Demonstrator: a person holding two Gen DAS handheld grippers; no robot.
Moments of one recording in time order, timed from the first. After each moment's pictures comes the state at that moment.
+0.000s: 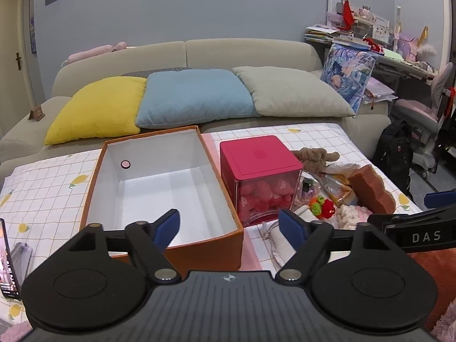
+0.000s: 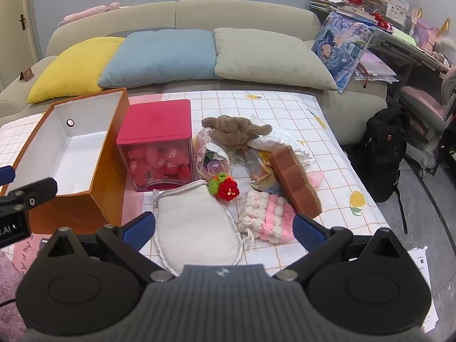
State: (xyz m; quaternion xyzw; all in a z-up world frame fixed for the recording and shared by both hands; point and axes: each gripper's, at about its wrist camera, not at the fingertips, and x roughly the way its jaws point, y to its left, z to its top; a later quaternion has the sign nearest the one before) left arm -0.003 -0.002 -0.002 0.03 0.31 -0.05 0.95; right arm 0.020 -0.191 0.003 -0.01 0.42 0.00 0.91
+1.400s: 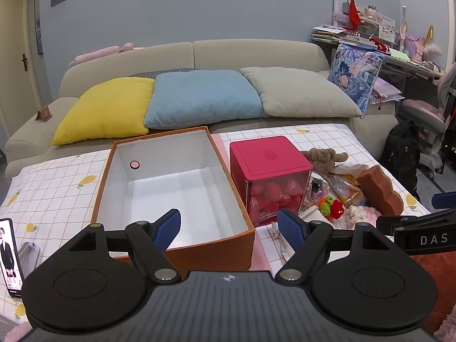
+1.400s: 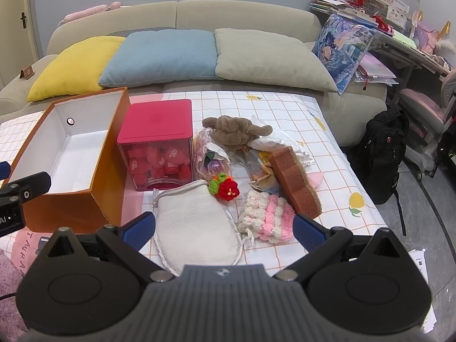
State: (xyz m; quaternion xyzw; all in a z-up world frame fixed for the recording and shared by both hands) left arm -0.002 0.004 -0.002 0.03 0.31 -0.04 0.95; right arm 0.019 -0.188 0.002 -0.01 0.41 0.00 0.91
